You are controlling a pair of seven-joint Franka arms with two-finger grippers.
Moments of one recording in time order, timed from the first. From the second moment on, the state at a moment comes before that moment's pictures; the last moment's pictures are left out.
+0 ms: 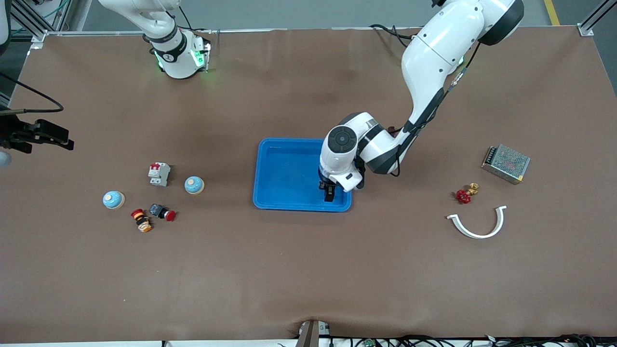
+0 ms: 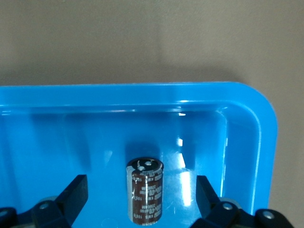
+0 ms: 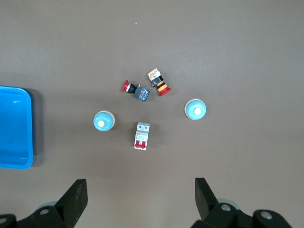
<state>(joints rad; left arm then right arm) -0.42 0.80 -0.36 -1.60 0.29 2.40 -2.38 -0.02 0.13 -0.06 -1.46 0.02 1.53 -0.14</state>
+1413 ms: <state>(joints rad) -0.44 0.81 -0.36 -1.59 0.30 2.38 -2.40 -0.04 0.09 -0.06 -1.56 0.02 1.64 -0.12</state>
